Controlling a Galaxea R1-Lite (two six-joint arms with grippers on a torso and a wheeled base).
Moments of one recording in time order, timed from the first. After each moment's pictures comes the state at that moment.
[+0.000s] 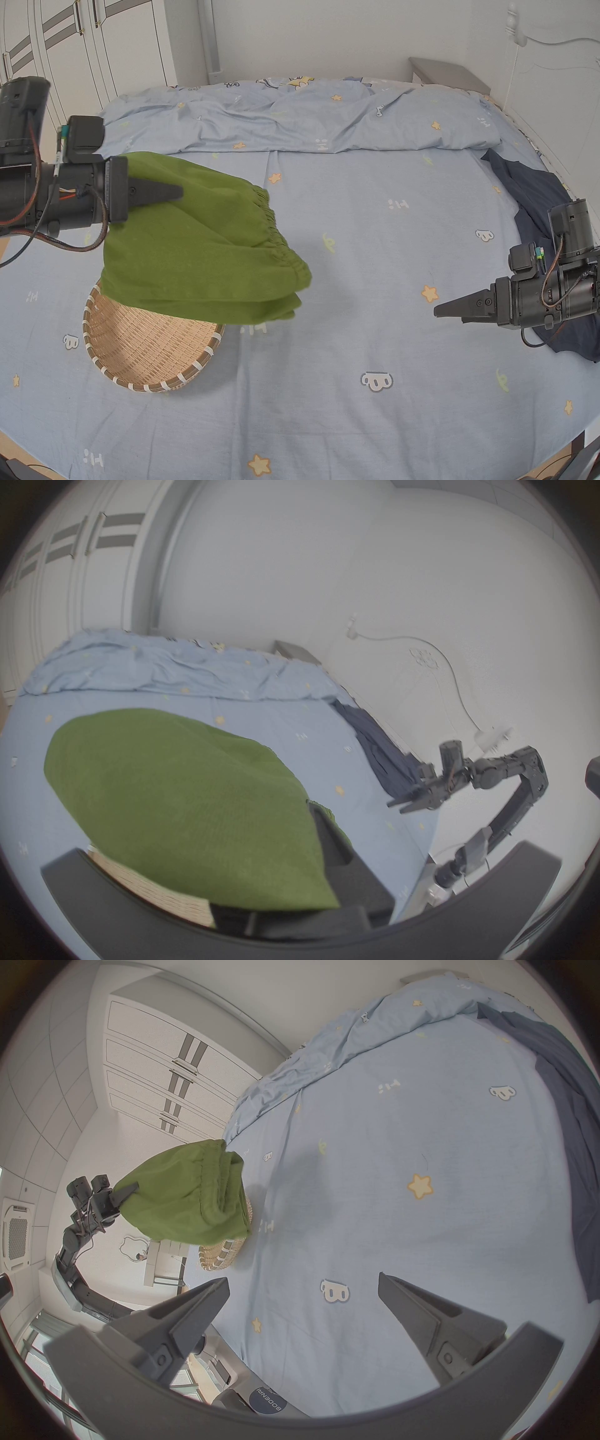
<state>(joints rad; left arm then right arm) -0.32 1.44 -1.28 0.19 -0.37 -0.14 0.30 1.50 -0.84 0.06 0.51 0.33</state>
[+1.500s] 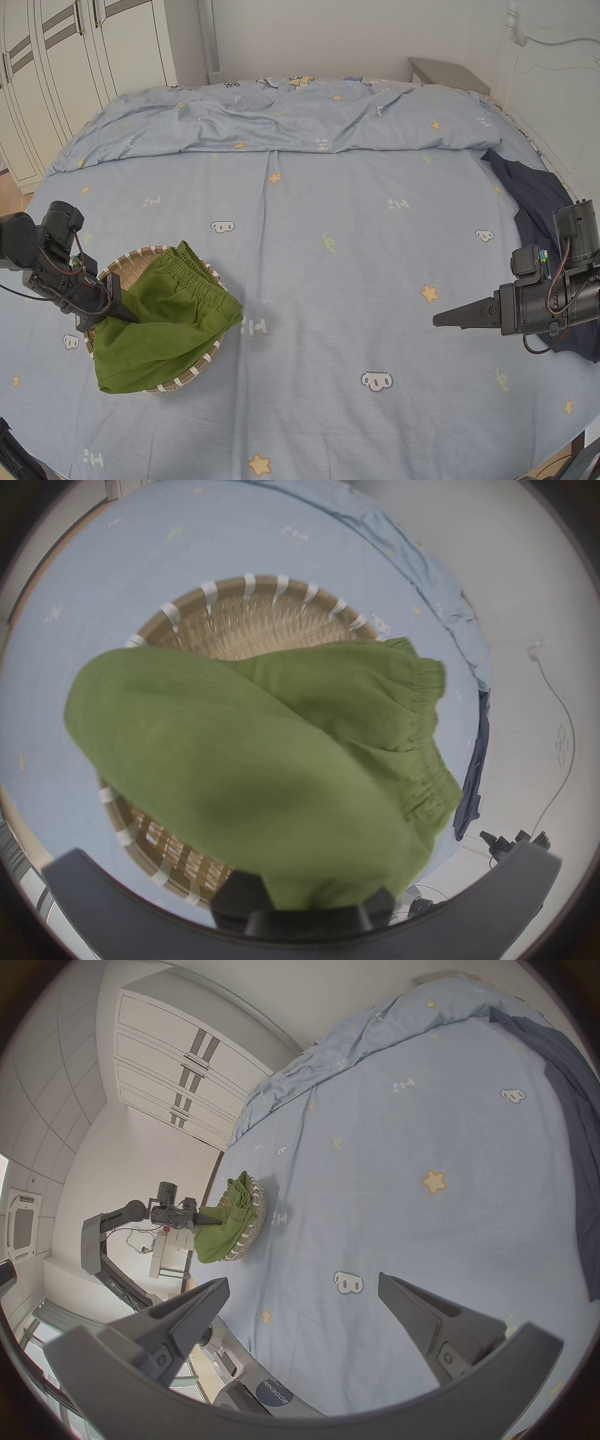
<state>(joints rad) 0.09 1.77 -1.18 0.50 -0.38 -0.34 0.34 1.46 -0.83 0.07 0.51 0.33</state>
